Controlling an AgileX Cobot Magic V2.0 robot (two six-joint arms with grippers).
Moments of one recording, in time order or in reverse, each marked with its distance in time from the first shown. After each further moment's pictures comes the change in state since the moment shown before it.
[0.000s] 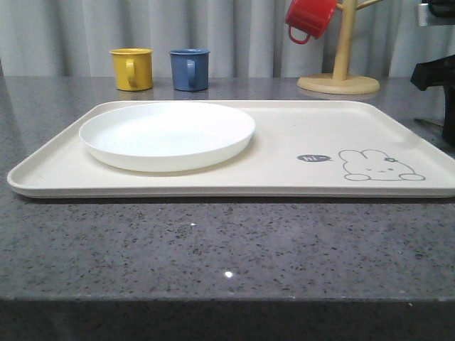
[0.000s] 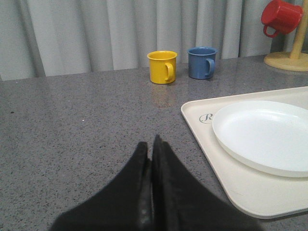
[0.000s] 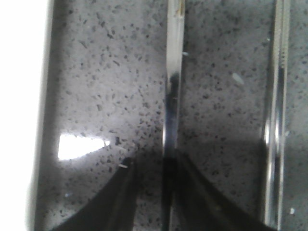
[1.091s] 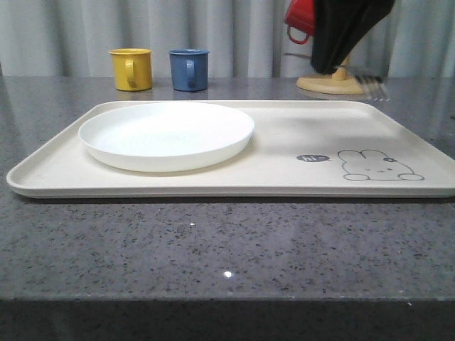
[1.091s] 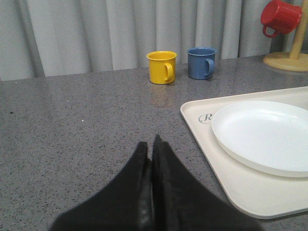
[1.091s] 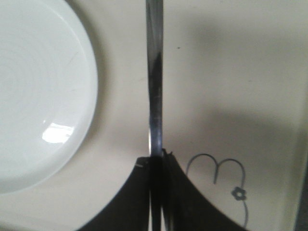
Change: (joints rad) left arm 0.000 0.000 0.000 0.000 0.000 0.000; right arm 0.474 0.024 -0.333 -0.057 0.267 0.426
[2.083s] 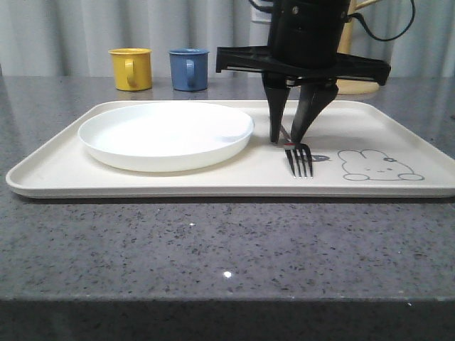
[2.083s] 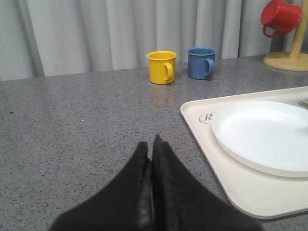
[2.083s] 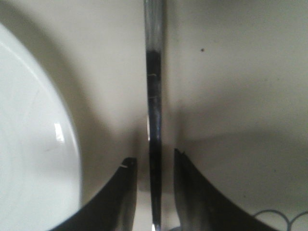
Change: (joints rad) left arm 0.000 0.000 0.000 0.000 0.000 0.000; right arm 0.010 0.215 -0.058 0.017 -0.046 0.194
